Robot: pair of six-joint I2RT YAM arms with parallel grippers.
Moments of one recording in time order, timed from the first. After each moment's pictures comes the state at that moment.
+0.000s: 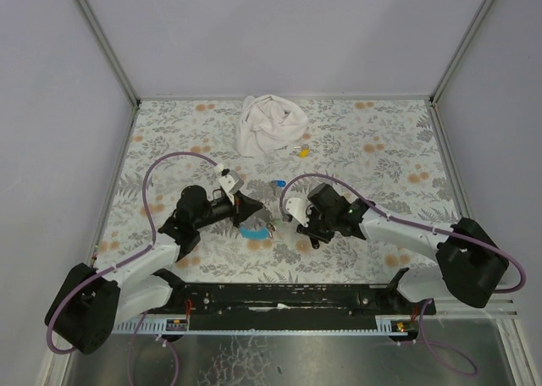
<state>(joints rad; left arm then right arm) -0.51 1.04 0.33 0.51 0.56 -0.13 0.83 1.35 0.71 -0.39 -0.13 -0.48</state>
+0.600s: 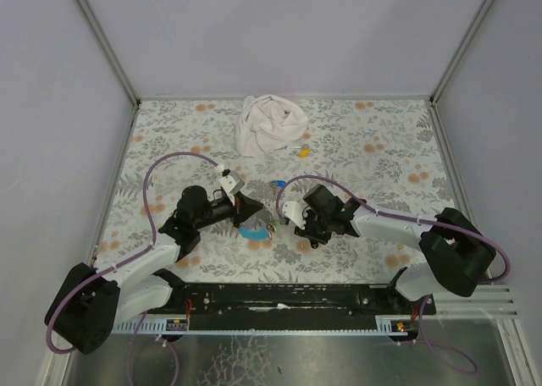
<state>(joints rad) -0.52 1.04 0.33 0.51 0.56 -0.12 0.82 1.46 0.72 -0.37 -0.18 -0.50</state>
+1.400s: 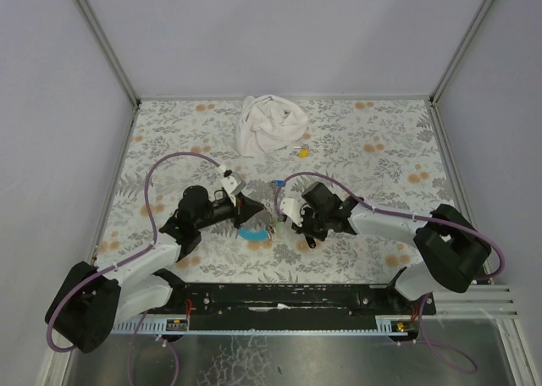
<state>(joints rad) -0.52 1.04 0.33 0.50 0.56 -0.11 0.81 1.49 0.73 -0.31 -0.23 -0.50</state>
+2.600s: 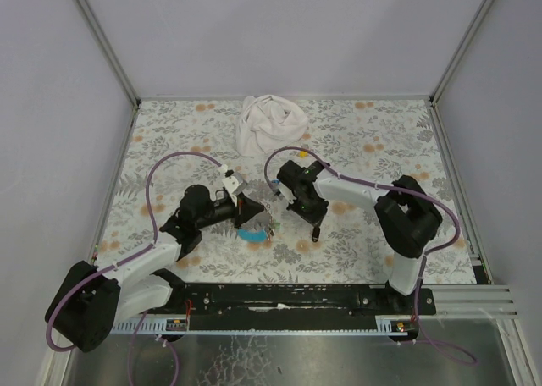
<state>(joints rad) -0.53 1.05 0.35 0.47 0.56 -0.10 0.80 1.82 1.24 -0.92 0.06 -0.11</state>
